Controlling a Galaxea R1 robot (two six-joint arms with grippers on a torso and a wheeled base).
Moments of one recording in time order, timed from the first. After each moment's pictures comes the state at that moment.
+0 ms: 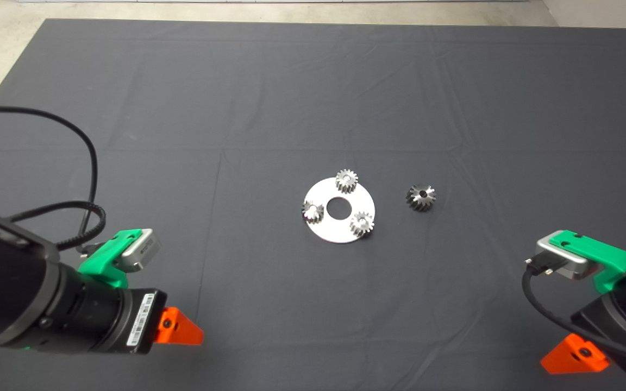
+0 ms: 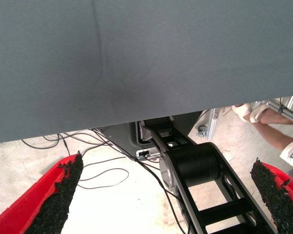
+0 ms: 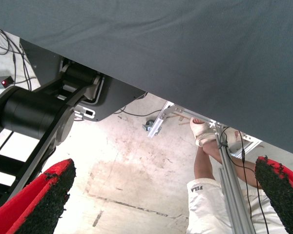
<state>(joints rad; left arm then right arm) -0.52 2.03 -0.37 0.09 1.28 -1.61 0.60 2.17 -0.36 0.21 -1.53 1.45</state>
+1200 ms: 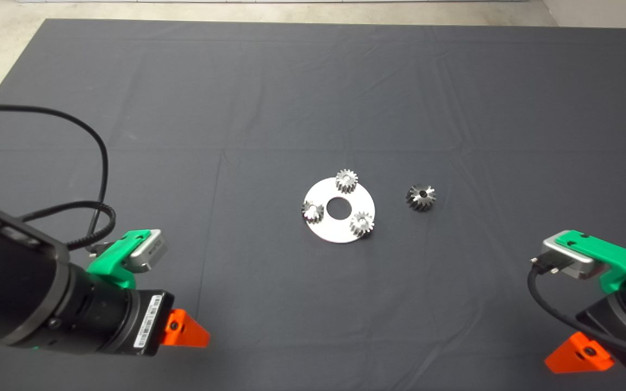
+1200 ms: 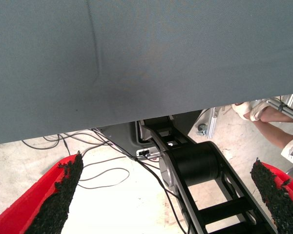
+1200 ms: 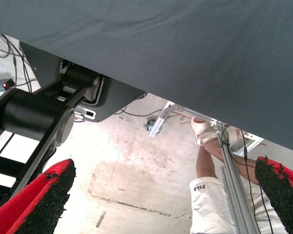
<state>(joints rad) -0.52 2.04 -0.37 0.09 1.27 -1.61 0.60 2.15 -0.36 0.21 -1.53 1.45</state>
